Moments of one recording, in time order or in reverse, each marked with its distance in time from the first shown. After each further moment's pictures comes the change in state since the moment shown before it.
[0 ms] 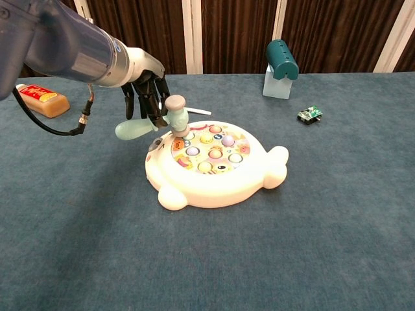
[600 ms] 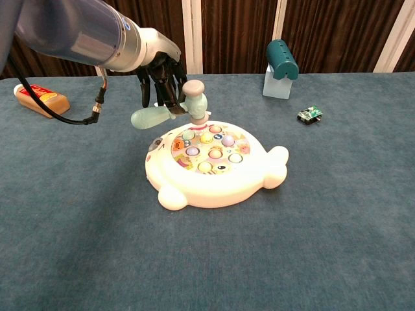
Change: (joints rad) left arm -0.027 0.024 -0.033 -0.084 0.028 0.024 -0.034; right arm 0.000 0.002 -0.001 -0.003 -0.008 0.004 0.006
